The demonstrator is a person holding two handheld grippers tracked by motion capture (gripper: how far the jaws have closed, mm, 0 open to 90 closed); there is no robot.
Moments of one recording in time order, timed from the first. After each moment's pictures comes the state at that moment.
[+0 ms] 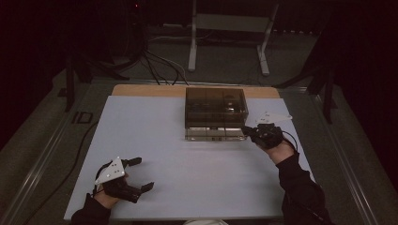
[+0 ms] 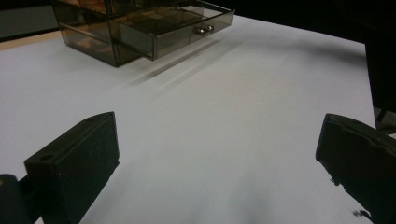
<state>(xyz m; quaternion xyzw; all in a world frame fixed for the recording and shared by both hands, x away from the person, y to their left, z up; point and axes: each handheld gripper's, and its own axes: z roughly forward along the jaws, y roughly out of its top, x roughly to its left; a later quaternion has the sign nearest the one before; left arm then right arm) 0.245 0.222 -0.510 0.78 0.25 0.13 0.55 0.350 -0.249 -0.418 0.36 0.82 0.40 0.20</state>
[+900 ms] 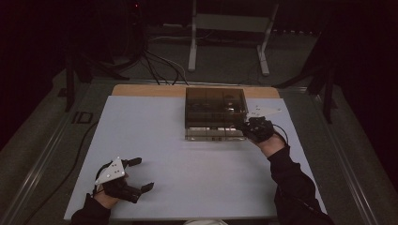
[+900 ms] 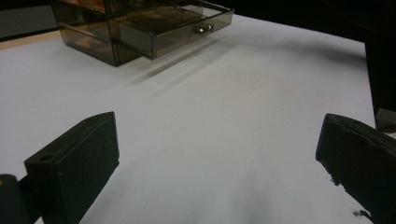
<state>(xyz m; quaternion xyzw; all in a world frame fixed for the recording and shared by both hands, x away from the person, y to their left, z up) 0.245 0.223 -0.510 0.78 0.25 0.13 0.55 0.370 -0.227 -0.415 0.35 0.82 0.40 0.19</state>
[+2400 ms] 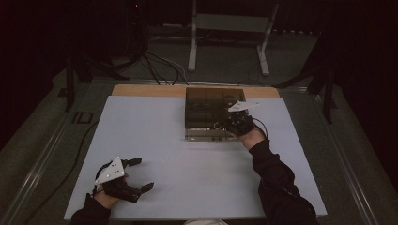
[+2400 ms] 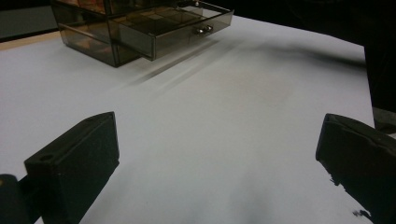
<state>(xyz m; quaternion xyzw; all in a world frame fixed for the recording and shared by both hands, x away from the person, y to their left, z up) 0.245 0.223 -0.510 0.78 0.25 0.13 0.55 0.406 -0.184 -0.439 0.35 0.83 0.41 0.15</state>
